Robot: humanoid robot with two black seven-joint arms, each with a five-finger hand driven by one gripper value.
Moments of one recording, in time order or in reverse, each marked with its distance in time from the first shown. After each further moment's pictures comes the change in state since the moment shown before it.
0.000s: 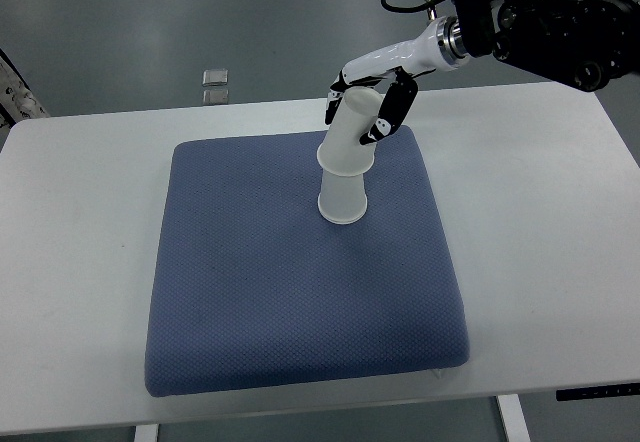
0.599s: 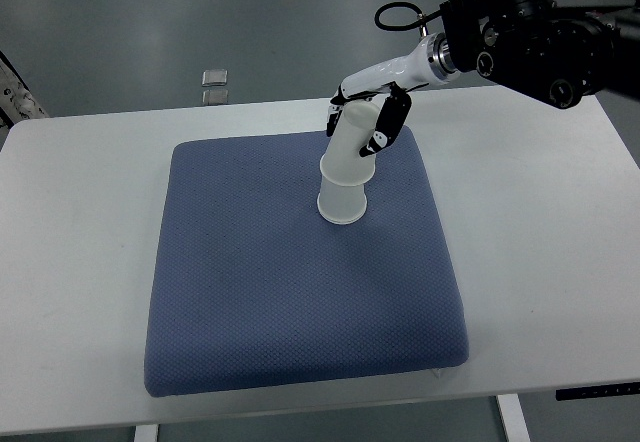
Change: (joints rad) left arm 0.000 0.000 0.000 0.000 0.000 0.000 0.000; right arm -0.054 0.084 0.001 -0.085 -0.029 0.005 -0.009
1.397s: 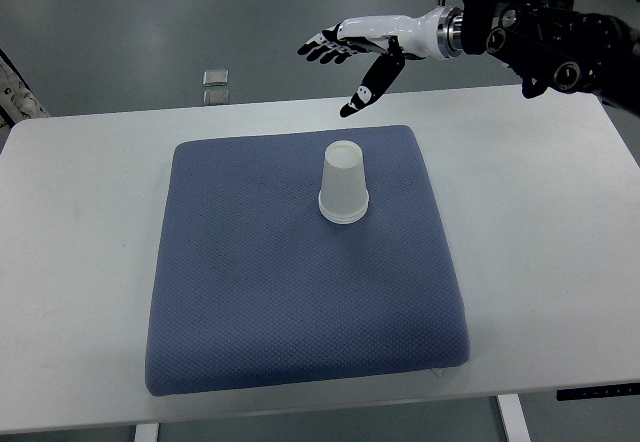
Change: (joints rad) left arm 0.001 0.000 0.000 0.000 0.000 0.000 0.000; right arm -0.169 -0.006 0.330 -0.197 0.224 -0.052 -0.002
